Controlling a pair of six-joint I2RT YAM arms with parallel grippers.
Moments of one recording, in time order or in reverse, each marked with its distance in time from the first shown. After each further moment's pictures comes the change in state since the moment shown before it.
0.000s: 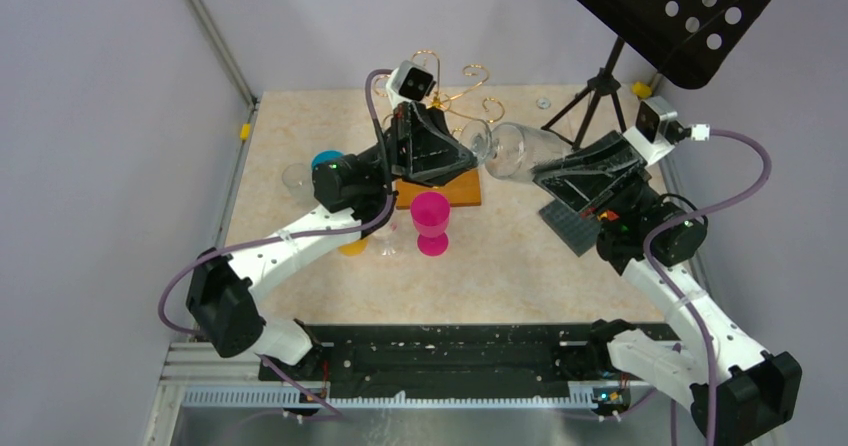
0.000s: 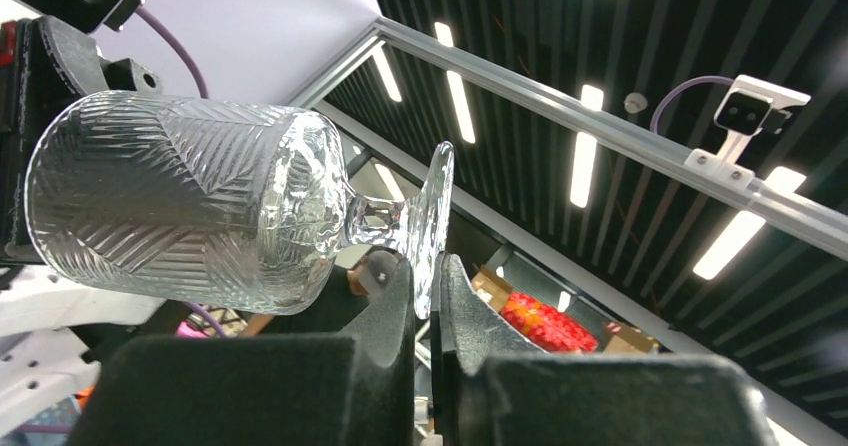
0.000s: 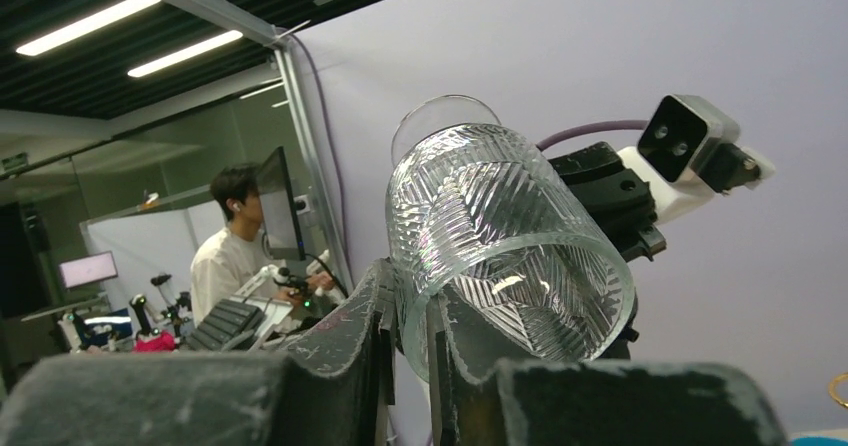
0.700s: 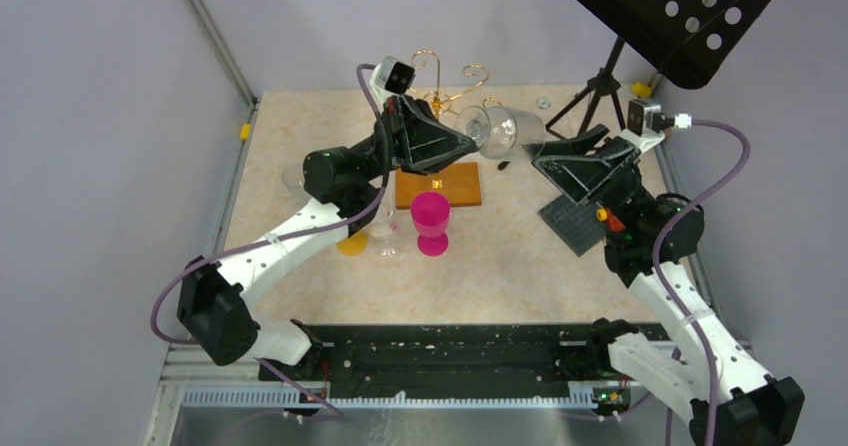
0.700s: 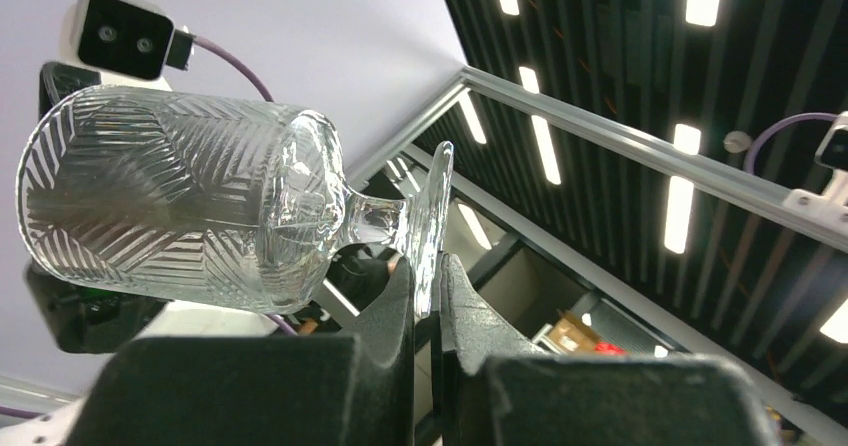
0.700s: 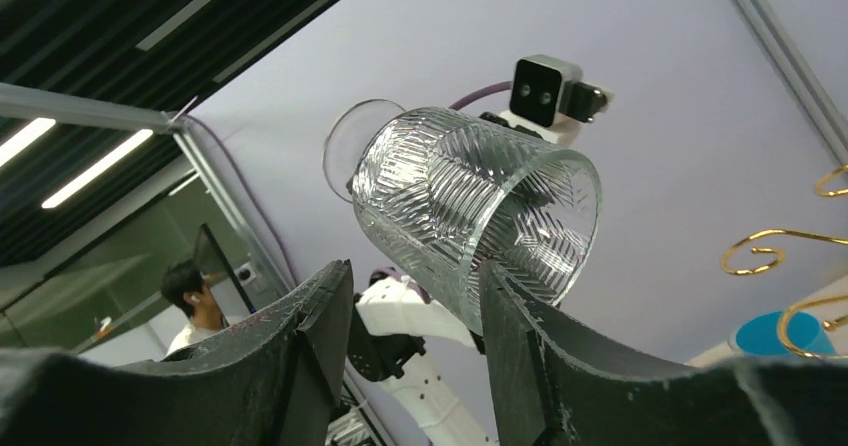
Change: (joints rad) left arm 0.080 -0.054 -0.043 -0.164 0.011 0.165; right arm -0.061 -0.100 -0.077 -0.360 0.116 -0.012
